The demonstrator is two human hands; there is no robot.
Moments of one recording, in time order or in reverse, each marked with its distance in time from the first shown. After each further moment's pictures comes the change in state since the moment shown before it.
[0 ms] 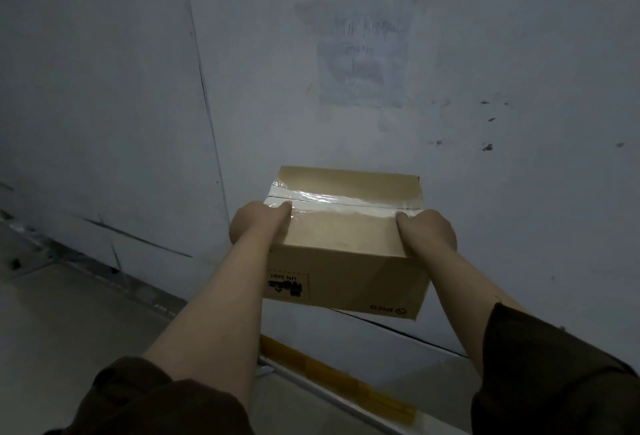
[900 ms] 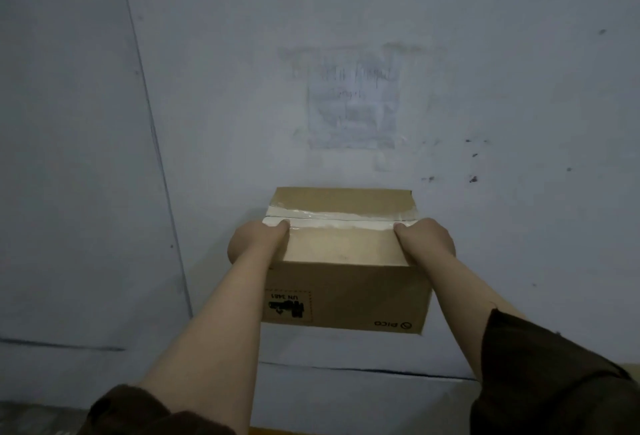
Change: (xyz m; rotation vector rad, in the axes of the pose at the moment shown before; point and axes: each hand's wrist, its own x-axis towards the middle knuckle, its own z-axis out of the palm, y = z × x) left_hand 0.144 0.006 -0.036 0.006 -0.198 0.275; right_hand 0.010 -0.103 0.053 -0.010 0.267 0.191
